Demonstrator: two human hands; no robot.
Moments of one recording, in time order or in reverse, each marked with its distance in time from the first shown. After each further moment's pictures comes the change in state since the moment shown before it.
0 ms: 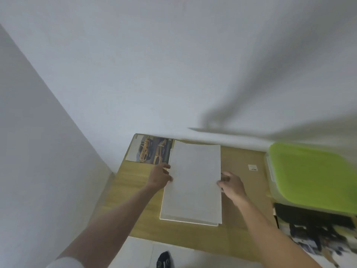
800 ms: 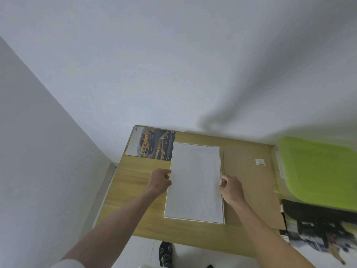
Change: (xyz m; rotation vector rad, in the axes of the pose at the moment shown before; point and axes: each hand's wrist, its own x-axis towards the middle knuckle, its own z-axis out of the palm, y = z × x) left_hand 0.023 -0.042 0.011 0.234 -0.065 0.020; right_hand 0.027 0.031 0.038 -0.416 0.044 -0.028
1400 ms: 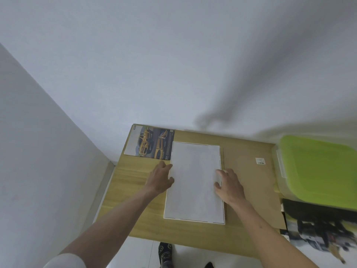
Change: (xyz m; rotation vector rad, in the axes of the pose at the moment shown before) left_hand 0.003 0.008 -0.007 0.421 0.045 0.287; right_hand -0.001 -0.014 -0.007 -0.399 -0.024 -0.202
